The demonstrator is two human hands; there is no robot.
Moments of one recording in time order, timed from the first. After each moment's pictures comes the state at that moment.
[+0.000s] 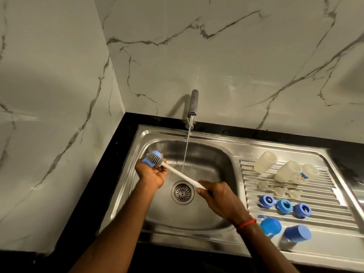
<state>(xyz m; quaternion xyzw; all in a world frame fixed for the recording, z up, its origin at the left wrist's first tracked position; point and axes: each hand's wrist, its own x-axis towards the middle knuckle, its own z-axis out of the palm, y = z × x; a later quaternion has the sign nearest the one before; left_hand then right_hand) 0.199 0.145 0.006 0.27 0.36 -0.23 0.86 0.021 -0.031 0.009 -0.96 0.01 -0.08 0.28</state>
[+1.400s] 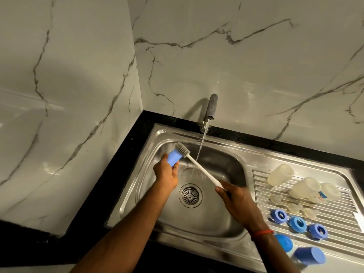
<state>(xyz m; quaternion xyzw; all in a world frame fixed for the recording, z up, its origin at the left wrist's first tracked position) 0.193 0.129 -0.002 0.32 0.34 -0.14 0.87 0.019 -0.053 0.008 -0.96 0.03 -0.10 0.26</state>
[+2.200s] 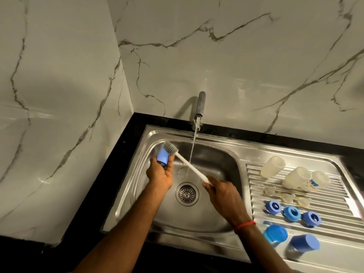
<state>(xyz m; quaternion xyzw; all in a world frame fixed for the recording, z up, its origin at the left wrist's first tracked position) 0.184 0.129 0.011 0.27 0.36 -0.15 0.88 0.027 -0.030 0.001 -0.97 0.06 -0.13 0.20</state>
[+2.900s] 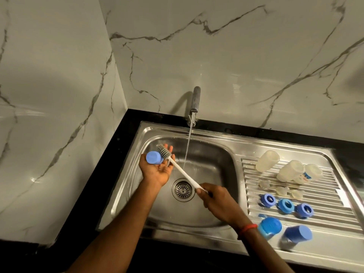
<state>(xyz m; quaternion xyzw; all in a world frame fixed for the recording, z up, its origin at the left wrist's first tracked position) 0.184 0.142 0.006 0.23 0.26 -0.26 0.90 0.009 -0.017 0.020 -0.90 0.10 0.03 0.43</state>
